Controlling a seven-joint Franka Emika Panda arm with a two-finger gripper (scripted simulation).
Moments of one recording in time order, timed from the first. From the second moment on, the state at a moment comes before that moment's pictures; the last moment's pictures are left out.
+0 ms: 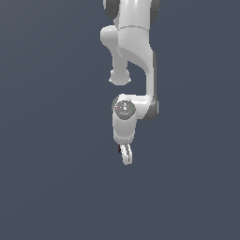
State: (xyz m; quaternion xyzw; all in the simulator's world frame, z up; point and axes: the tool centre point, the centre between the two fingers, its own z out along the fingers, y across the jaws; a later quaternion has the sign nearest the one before) arm 0.029 0.016 0.034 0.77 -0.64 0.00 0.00
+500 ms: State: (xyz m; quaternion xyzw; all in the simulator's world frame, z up) arm -0.033 0.043 0.043 0.77 -0.64 0.00 0.00
